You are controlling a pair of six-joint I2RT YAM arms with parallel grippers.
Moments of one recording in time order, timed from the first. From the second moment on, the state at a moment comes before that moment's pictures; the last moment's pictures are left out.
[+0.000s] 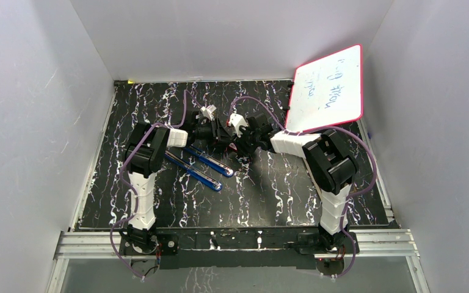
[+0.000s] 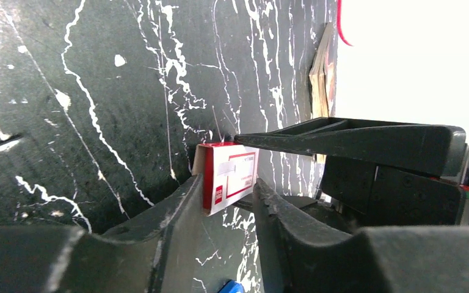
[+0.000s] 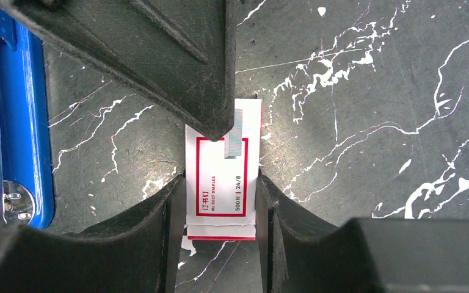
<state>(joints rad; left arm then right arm) -0.32 2.17 1.19 0.32 0.88 -0.72 0.64 1.94 1.17 -0.04 -0.27 -0.33</state>
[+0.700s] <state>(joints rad) -0.34 2.19 1.19 0.35 0.91 -0.74 0.64 1.94 1.18 -0.07 -0.28 -0.35</state>
